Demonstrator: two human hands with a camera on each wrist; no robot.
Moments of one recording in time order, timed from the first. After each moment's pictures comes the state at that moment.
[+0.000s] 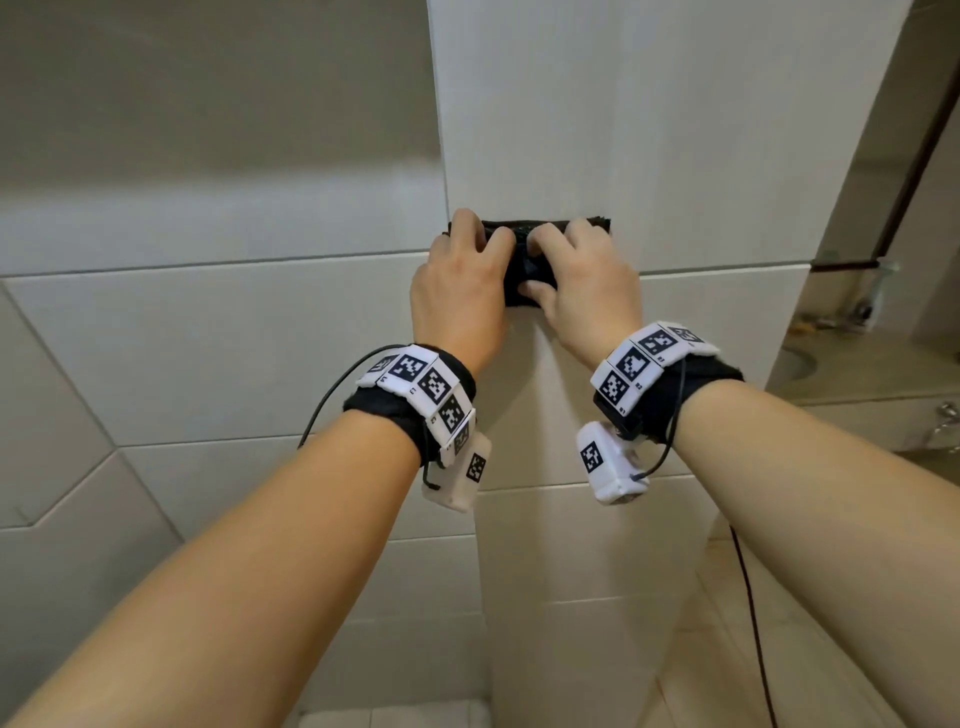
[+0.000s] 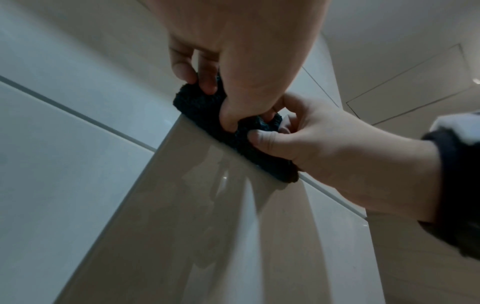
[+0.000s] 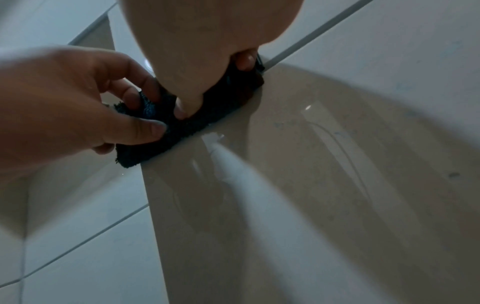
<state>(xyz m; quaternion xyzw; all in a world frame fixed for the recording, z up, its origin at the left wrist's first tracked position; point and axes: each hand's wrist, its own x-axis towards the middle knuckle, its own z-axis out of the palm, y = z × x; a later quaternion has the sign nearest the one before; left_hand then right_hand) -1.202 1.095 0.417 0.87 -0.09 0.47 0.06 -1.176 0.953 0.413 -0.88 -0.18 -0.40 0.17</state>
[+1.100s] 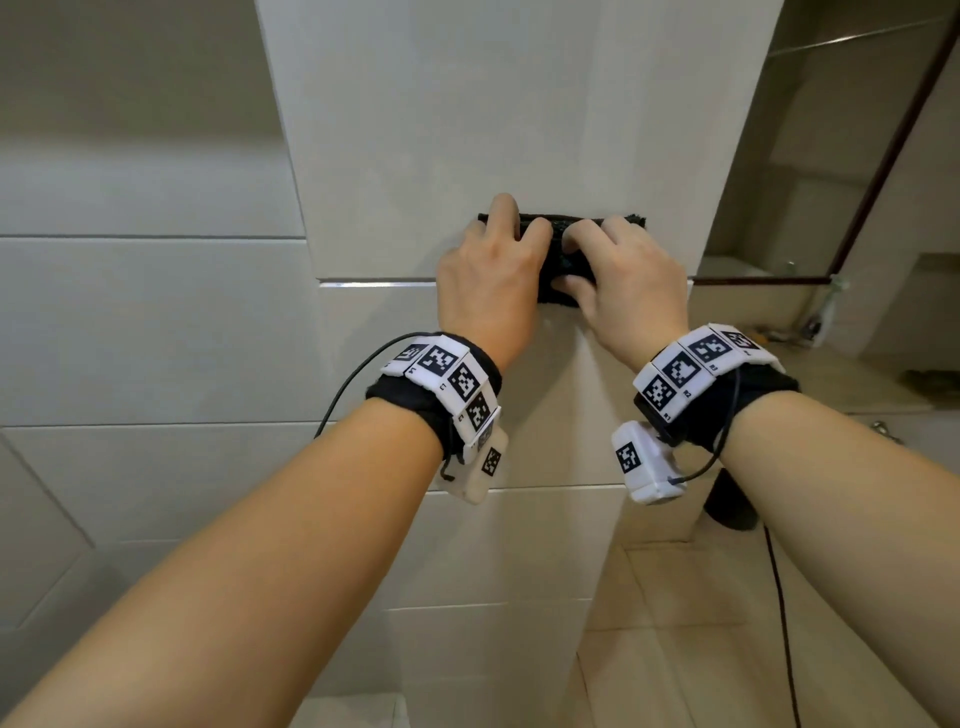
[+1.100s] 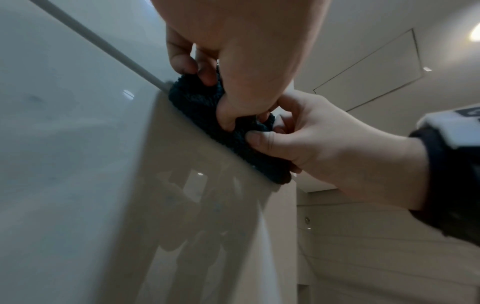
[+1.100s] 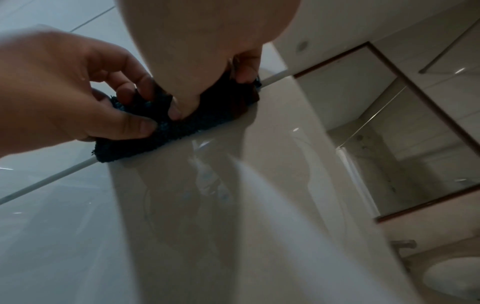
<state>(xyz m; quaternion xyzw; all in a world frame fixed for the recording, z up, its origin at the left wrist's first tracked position) -1.174 0.941 0.419 0.85 -0.10 0.52 0.06 -1.157 0.791 0.418 -0.89 -0.20 -0.41 0.10</state>
